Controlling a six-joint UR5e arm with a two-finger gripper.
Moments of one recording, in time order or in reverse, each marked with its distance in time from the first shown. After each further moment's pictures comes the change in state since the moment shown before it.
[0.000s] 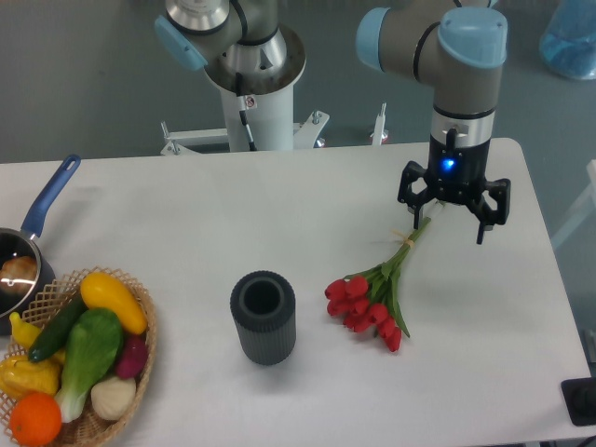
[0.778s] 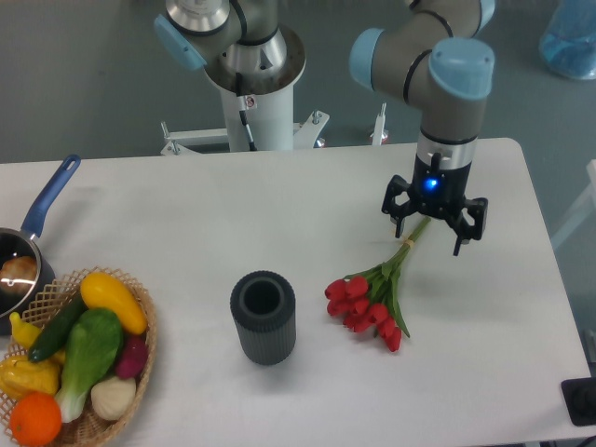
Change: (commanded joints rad) arm -0.002 -0.077 -0.083 0.012 0.066 0.084
